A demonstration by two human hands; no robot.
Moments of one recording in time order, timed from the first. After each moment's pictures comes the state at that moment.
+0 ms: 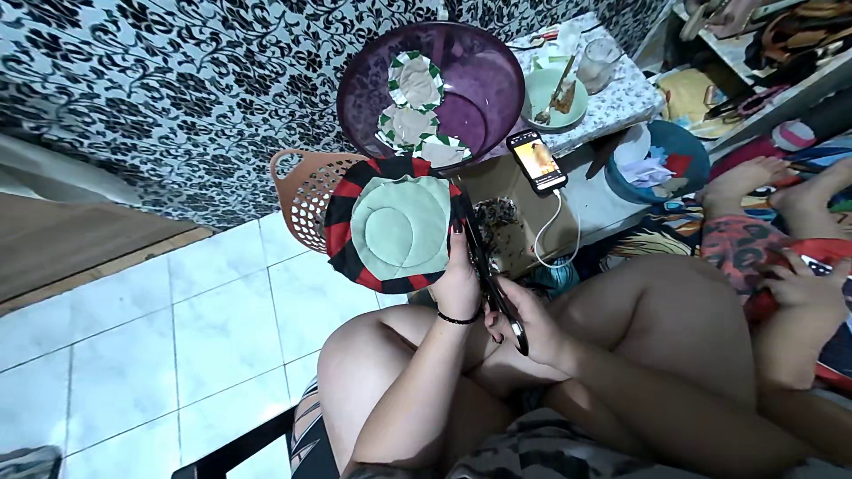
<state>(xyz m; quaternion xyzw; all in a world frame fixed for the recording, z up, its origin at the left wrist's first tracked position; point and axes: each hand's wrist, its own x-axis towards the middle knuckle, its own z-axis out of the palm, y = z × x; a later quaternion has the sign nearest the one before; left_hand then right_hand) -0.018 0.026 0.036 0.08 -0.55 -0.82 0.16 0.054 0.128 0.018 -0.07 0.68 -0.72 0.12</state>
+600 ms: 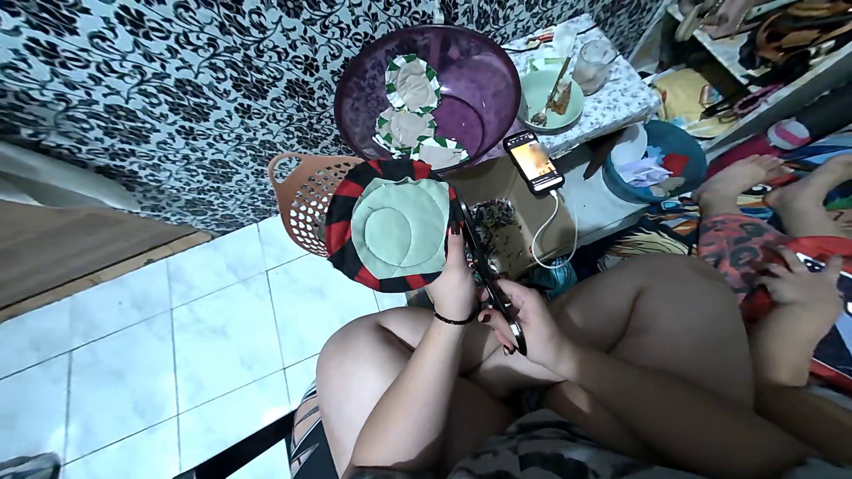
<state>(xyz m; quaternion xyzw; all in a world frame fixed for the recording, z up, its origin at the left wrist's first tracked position) -0.022 0.023 0.030 0.07 -0.55 -0.82 0.15 0.057 0.125 0.031 0.02 0.67 -0.73 0.13</state>
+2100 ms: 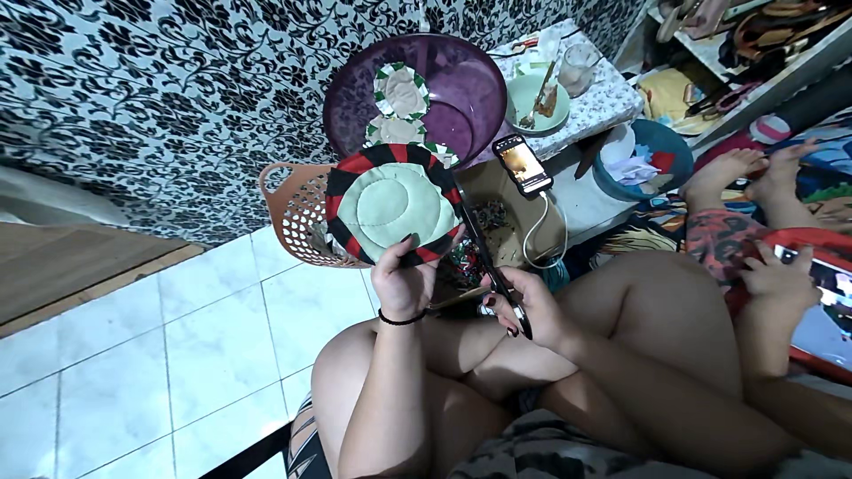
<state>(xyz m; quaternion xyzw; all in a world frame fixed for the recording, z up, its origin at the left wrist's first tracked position) -0.038 -0.029 0.056 0.03 -0.39 -0.92 -0.04 0.041 0.150 0.040 0.02 0.70 -0.69 0.15</state>
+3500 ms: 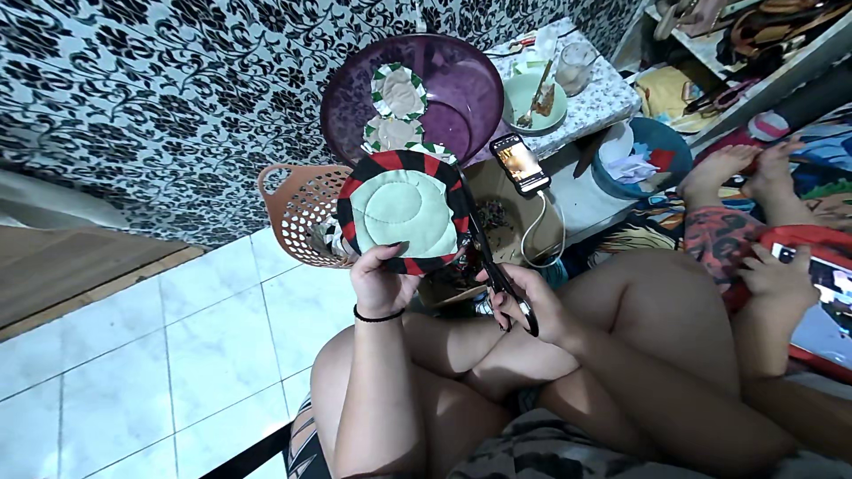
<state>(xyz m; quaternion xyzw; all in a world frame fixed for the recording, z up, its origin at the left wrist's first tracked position) -0.045 -0.062 0.054 -0.02 -0.38 -0.91 -0.14 0.039 0.159 0.034 -0.04 0.66 -0.74 0.14</state>
